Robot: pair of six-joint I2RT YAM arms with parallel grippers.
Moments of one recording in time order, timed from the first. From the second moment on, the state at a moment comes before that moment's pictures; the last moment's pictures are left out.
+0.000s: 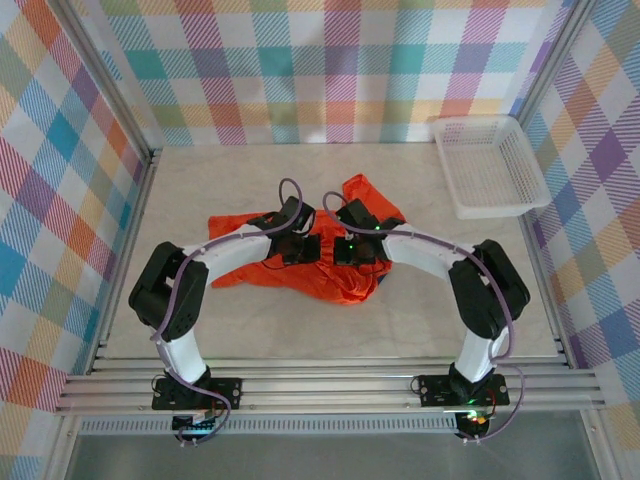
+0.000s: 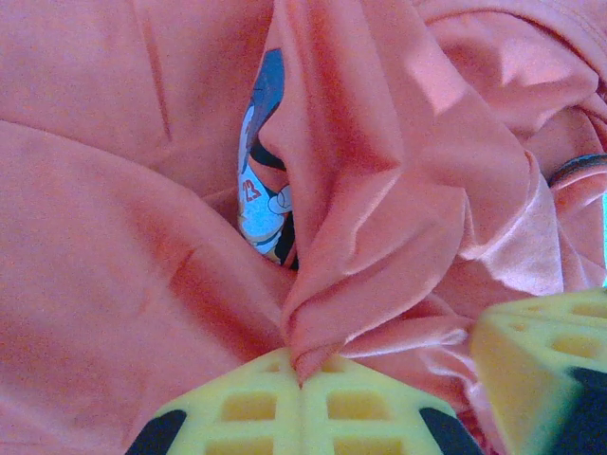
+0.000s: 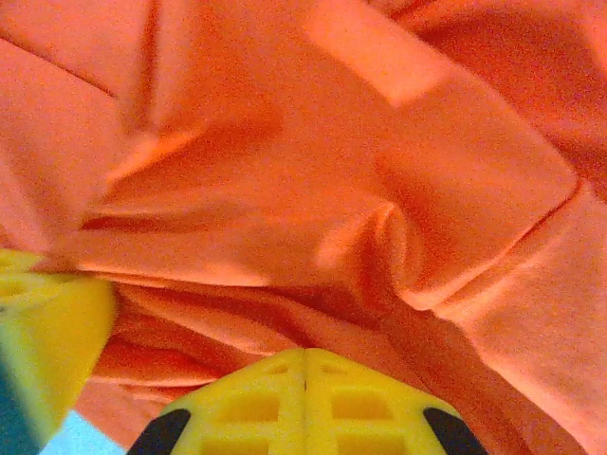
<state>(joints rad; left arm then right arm) -0.61 1.77 1.18 -0.45 0.17 -0.61 0.68 1.75 1.19 -0.51 -0.07 0.60</state>
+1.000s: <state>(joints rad) -0.61 1.77 1.30 -0.48 0.20 -0.60 0.67 1.67 1.11 -0.56 -0.11 0.53</state>
